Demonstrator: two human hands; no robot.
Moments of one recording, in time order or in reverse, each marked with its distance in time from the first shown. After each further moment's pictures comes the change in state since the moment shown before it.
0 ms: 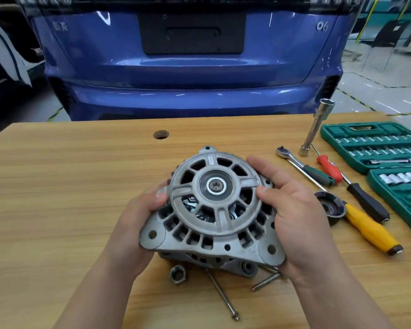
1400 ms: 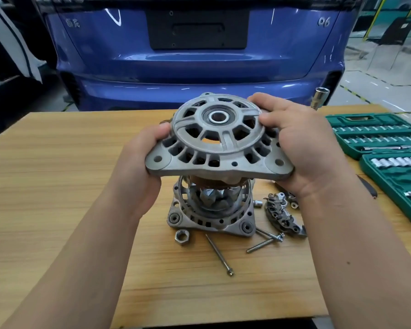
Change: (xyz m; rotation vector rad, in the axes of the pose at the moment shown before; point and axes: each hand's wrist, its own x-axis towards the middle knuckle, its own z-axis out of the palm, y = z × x) left_hand -0.001 0.043 0.028 0.090 0.136 0.118; right_hand 0.017 -0.058 0.015 -0.019 0.028 -0.080
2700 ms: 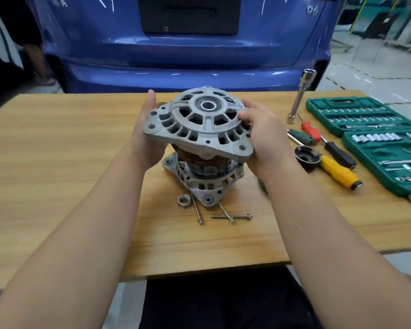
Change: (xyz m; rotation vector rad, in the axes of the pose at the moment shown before) left_hand 0.030 -0.028 -0.029 -0.090 -0.093 -0.175; right_hand -0.012 0.050 0.012 -0.009 0.070 0.060
